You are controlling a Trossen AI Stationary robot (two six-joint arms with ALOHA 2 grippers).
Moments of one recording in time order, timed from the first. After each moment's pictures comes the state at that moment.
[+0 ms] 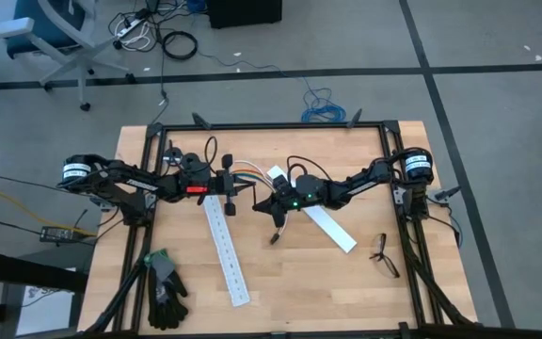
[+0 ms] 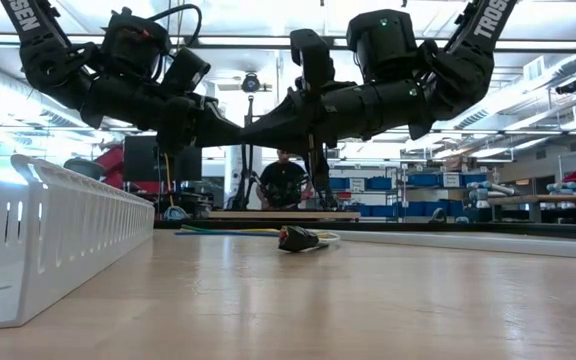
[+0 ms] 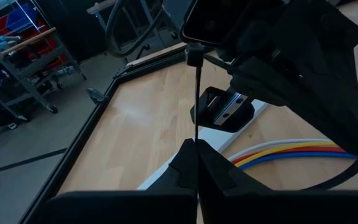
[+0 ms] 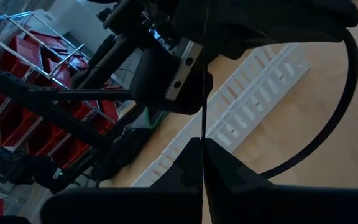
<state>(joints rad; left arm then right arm) 0.21 1.42 0.39 0.84 0.03 0.39 -0.02 1.92 0.86 0.92 -0.13 0.74</state>
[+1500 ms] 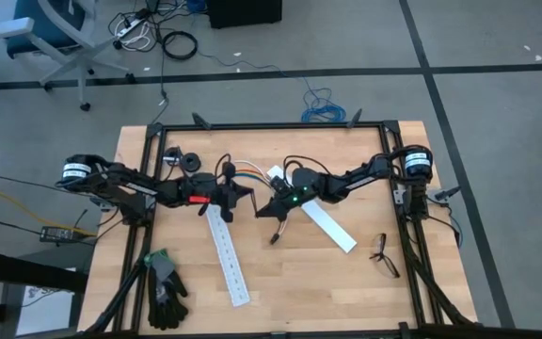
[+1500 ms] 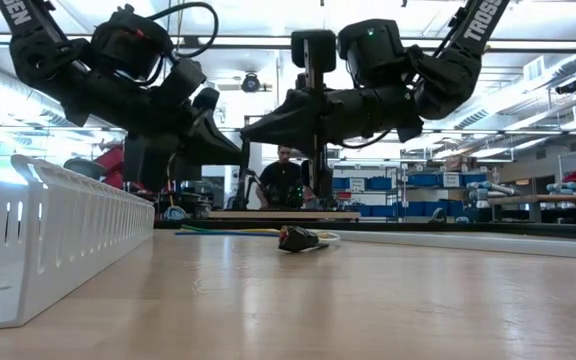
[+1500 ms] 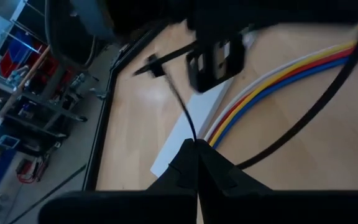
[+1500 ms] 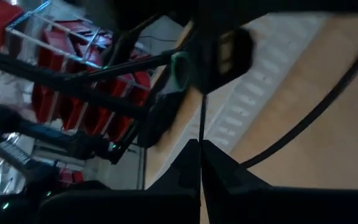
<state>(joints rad) 0.10 1.42 0.39 0.70 -0.14 0.74 -0.08 1.92 0.89 0.81 -0.42 0.97</state>
